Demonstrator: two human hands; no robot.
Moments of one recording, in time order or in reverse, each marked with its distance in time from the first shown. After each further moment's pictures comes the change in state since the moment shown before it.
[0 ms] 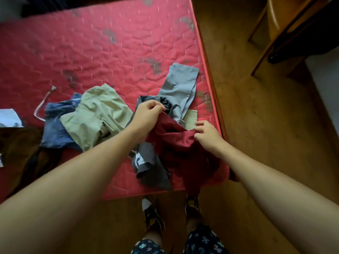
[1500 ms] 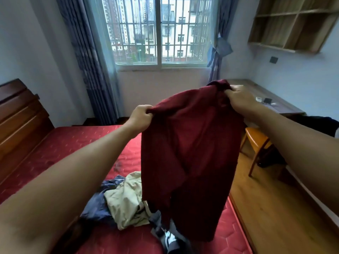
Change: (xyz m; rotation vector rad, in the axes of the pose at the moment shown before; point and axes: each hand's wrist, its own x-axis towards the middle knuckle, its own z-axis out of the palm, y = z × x) left_hand -0.143 0.229 -0.324 0.245 0.196 0.675; right_hand -0.216 -0.433 -0.173 -0.029 0.655 -0.574
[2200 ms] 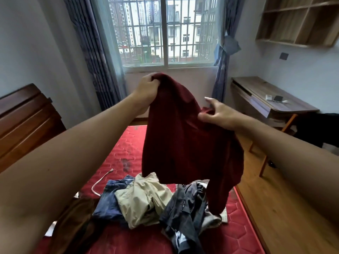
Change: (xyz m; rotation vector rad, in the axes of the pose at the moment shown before) left_hand 0.017 0.077 -0.040 -0.398 0.091 0.004; right_hand -0.035 -0.017 0.058 -0.009 -0.428 -0.007
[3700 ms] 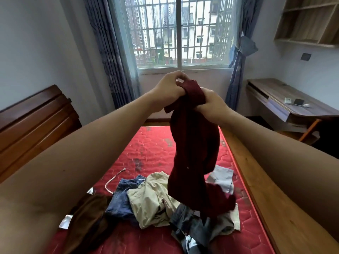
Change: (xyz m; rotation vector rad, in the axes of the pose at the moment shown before) left_hand -0.010 0.023 -0.010 0.302 -0.212 0.147; right_hand 0.035 -0.074 0.043 0.149 0.176 -0.298
